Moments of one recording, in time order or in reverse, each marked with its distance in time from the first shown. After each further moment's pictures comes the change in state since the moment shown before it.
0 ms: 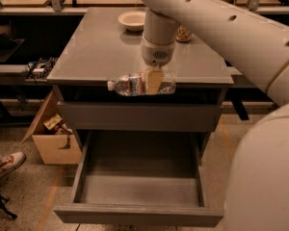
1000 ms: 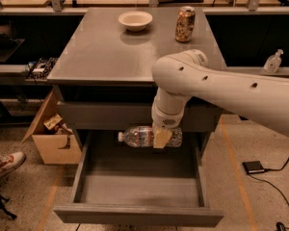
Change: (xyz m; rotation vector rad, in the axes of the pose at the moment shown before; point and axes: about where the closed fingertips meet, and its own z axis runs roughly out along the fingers) arm 0.035 0.099 0.134 -0.018 -0.022 0.064
